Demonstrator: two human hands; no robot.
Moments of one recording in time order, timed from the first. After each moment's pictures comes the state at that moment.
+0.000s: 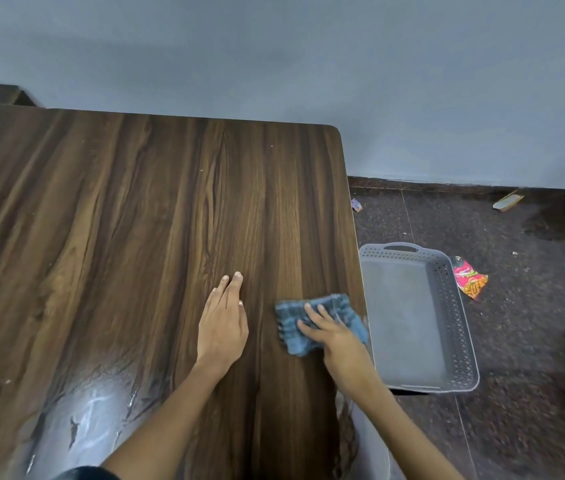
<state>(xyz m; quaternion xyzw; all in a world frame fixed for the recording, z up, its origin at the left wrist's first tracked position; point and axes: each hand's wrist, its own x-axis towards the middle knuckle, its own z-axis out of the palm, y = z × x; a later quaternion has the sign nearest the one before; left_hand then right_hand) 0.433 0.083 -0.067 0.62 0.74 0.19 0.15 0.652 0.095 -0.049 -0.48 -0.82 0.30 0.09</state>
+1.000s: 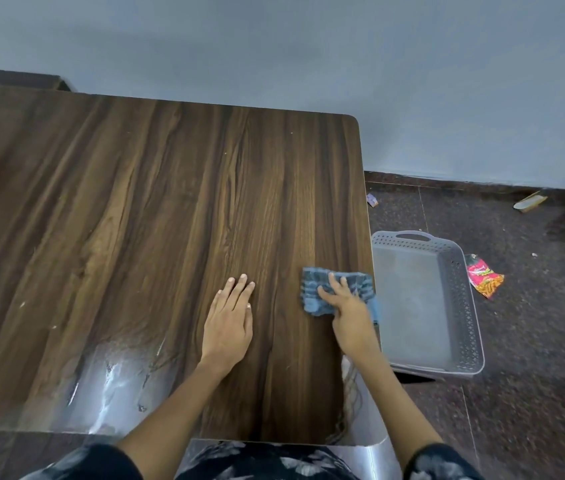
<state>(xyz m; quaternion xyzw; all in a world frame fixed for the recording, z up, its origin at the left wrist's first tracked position) 0.427 0.020 -0.073 0.64 0.74 0.13 0.13 0.643 0.087 -0.046 -0.58 -0.74 0.31 0.13</state>
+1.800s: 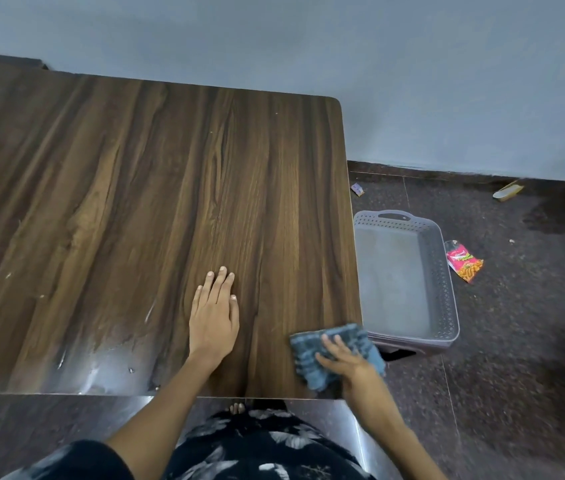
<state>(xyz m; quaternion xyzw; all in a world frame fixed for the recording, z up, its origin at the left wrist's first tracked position) 0.446 -0.023 -0.072 0.59 0.77 0.16 0.14 0.713 -0.051 -0.040 -0.53 -0.76 0.36 0.09</state>
